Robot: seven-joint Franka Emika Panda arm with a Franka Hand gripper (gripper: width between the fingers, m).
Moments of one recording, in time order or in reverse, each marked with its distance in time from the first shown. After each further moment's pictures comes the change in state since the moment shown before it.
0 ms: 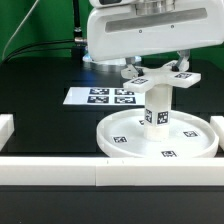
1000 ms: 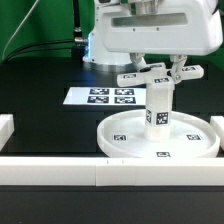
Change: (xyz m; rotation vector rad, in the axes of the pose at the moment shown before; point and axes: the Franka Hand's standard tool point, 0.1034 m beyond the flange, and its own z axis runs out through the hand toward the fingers) arm -0.001 -0.003 0.000 0.060 0.051 0.940
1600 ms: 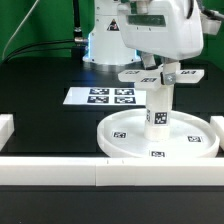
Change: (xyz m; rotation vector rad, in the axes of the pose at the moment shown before) arm 0.001 0.000 0.000 0.013 0.002 0.320
